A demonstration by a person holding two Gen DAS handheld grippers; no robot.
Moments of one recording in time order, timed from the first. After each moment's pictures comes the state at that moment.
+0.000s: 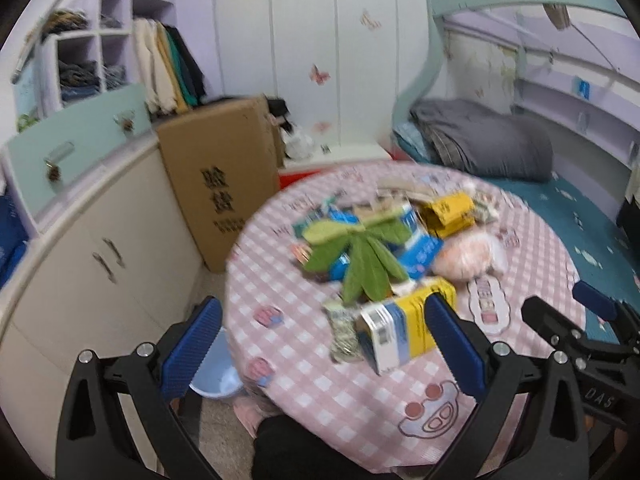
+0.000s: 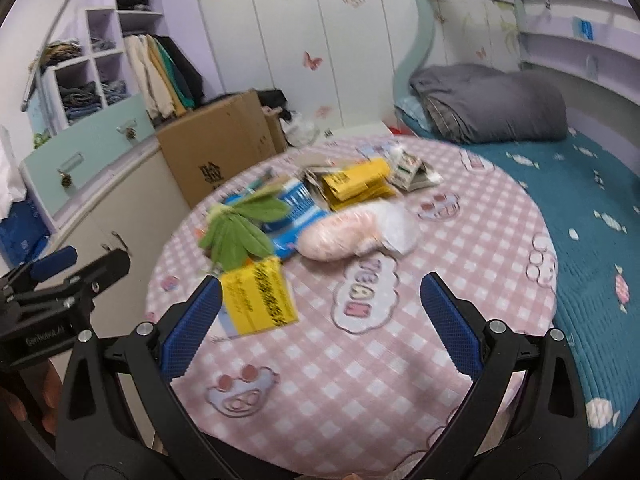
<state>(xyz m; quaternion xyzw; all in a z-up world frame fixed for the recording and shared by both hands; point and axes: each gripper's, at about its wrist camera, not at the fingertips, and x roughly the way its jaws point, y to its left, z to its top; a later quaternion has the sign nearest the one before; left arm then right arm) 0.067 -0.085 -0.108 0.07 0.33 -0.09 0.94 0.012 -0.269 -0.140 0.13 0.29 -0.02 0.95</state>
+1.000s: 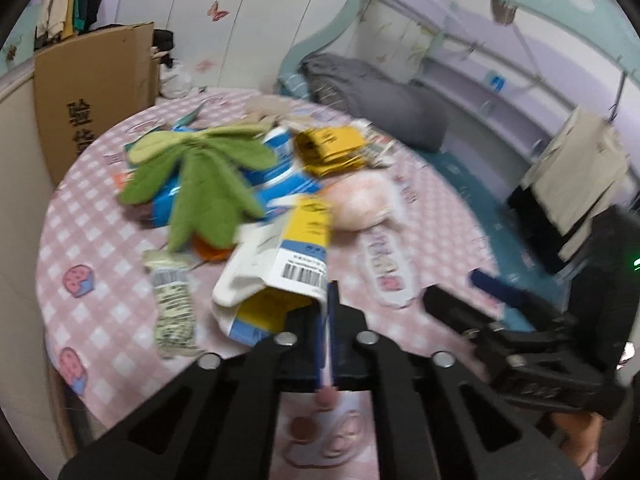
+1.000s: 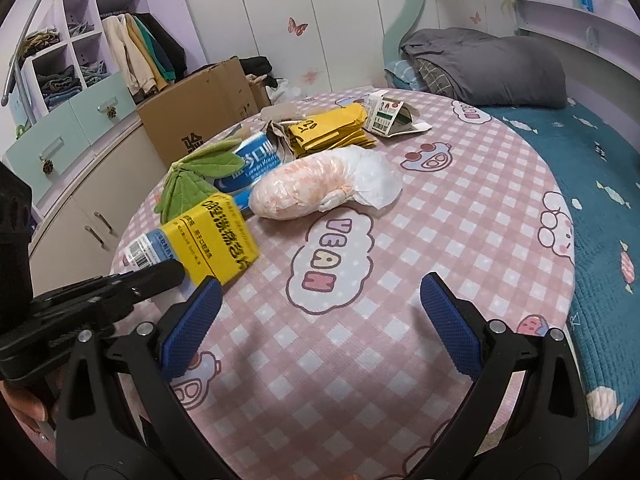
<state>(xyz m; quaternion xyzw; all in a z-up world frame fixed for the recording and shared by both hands) 0.104 -0.119 -0.177 -0.04 0.40 -0.31 0.86 0.035 -0.292 -0.184 0.15 0.34 -0.02 0.93</state>
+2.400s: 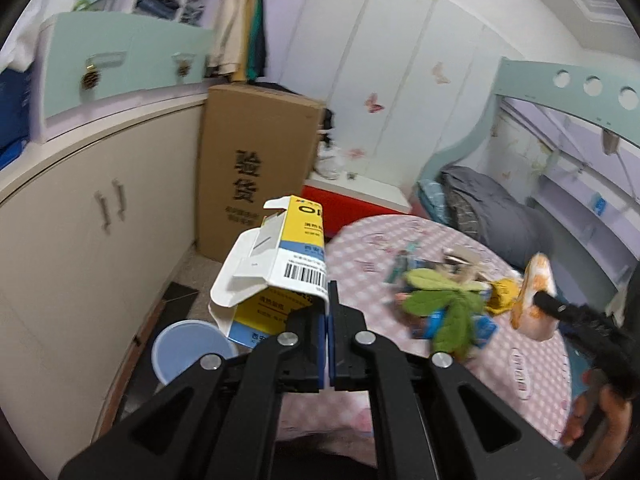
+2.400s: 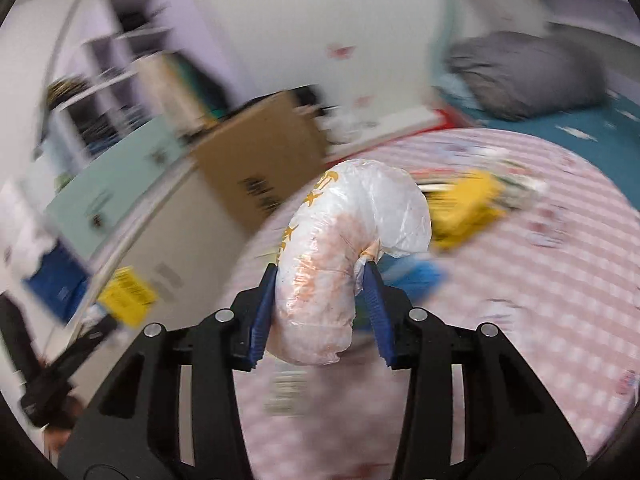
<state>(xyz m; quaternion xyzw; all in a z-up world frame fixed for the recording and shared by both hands) 0.117 0.096 -0.121 -0.12 0.29 -0.06 0.95 0.114 -0.211 -0.115 0.20 0.30 0.08 0.93</state>
